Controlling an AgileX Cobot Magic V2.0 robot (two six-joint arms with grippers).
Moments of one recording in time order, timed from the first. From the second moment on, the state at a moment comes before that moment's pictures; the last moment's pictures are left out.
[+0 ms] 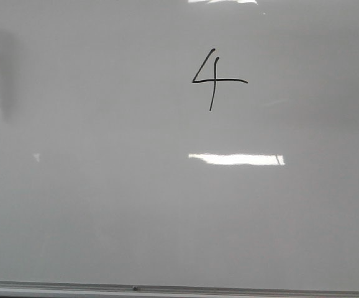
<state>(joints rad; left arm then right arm) -0.06 -0.01 0.01 0.02 0.04 -0.04 0.24 0.50 -1.01 0.07 1.25 -0.03</state>
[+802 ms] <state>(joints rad) -0.06 -0.01 0.01 0.02 0.04 -0.04 -0.01 0.09 -0.24 0.05 0.32 -0.04</state>
